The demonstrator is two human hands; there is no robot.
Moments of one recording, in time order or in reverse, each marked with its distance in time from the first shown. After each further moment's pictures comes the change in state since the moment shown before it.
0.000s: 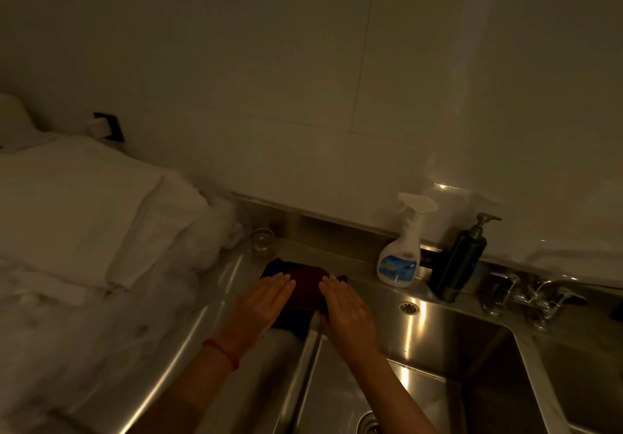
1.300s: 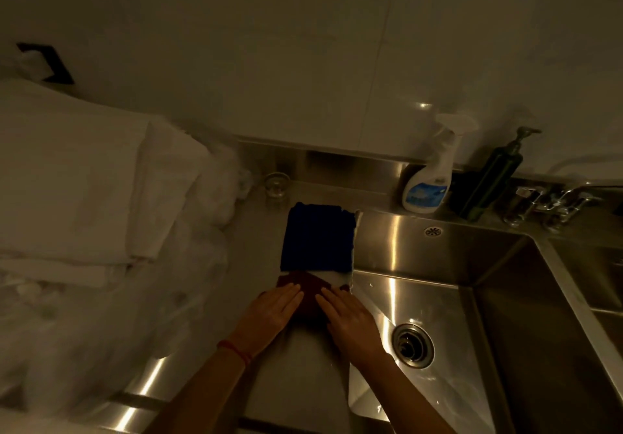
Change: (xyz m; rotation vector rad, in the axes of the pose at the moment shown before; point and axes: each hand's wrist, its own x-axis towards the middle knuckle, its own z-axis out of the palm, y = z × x) left_hand -0.141 -0.033 0.020 -0.320 -0.437 0.069; right_hand -0.076 -0.106 0.090 -0.072 -0.450 0.138
